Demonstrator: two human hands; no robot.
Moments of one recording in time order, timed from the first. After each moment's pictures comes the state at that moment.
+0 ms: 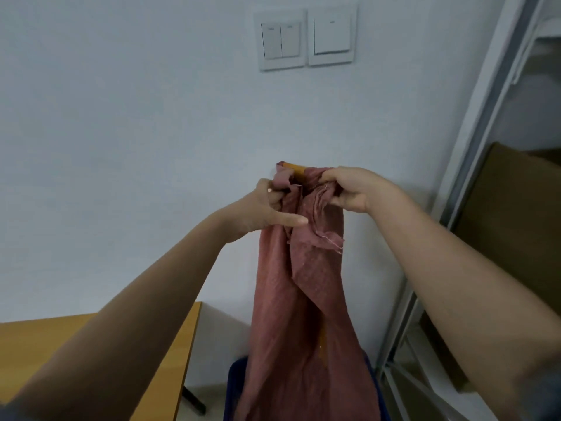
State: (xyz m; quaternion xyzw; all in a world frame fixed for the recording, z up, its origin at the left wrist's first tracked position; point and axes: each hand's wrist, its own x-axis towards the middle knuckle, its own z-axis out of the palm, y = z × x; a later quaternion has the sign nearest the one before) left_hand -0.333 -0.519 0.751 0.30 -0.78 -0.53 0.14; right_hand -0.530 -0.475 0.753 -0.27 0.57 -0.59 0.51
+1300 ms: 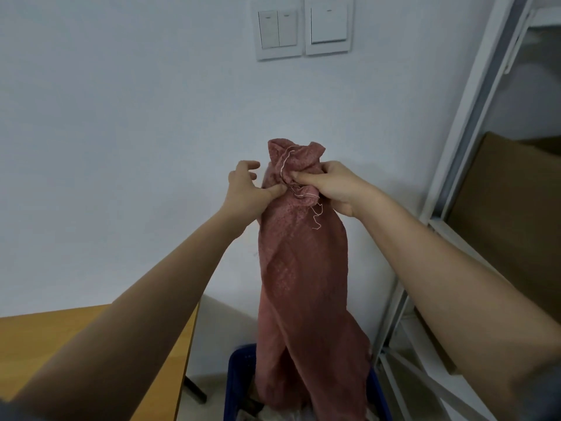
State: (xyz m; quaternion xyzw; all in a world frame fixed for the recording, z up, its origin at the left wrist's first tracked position) left_hand -0.332 -0.512 0.743 0.41 -0.72 -0.43 0.36; right_hand -0.491 -0.458 0.741 -0.41 0.58 -0.57 0.41
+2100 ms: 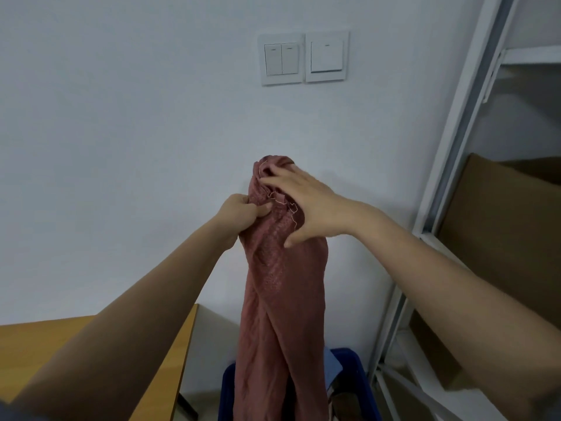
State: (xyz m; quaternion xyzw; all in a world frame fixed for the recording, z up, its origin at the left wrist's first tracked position) left_hand -0.309 -0.512 0.747 0.43 -0.68 -0.53 0.27; right_hand -0.466 -0.423 0.761 -0.77 0.61 -0.17 0.01
